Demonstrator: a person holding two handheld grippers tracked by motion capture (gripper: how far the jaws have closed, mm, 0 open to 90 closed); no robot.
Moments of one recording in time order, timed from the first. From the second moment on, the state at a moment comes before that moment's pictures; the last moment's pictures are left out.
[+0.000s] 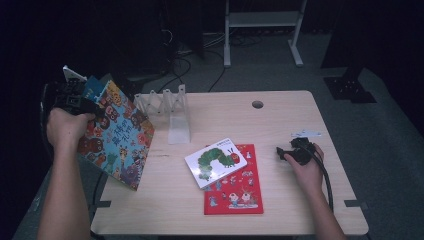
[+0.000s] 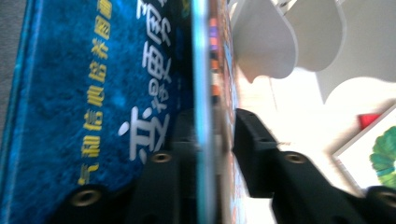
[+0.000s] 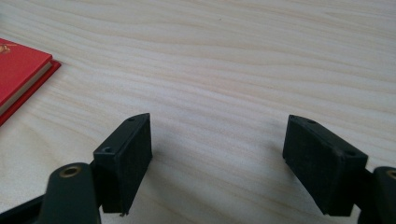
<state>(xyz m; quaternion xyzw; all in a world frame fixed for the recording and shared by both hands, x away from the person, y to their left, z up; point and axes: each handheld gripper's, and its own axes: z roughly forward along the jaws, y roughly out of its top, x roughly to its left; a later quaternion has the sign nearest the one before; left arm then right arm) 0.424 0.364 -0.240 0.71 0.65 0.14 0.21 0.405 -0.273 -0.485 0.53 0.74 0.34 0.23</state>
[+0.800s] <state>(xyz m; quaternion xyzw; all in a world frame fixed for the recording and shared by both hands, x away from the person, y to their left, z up) 0.406 0.344 -0.217 0.76 0.58 0.16 0.25 0.405 -0.273 -0.485 0.53 0.74 0.34 0.23</state>
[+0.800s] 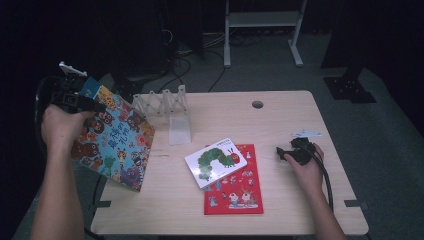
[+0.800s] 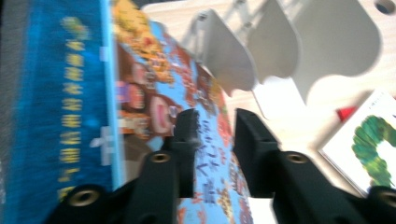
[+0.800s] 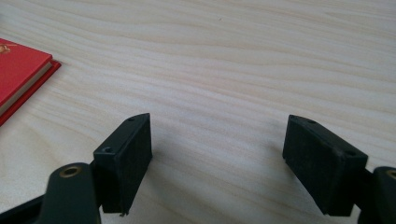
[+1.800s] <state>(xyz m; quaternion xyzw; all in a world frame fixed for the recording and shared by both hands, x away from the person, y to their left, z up) 0.392 0.251 -0.290 0.84 0.46 0.09 0.27 0.405 -0.274 -0.485 0.53 0.74 0.34 0.23</state>
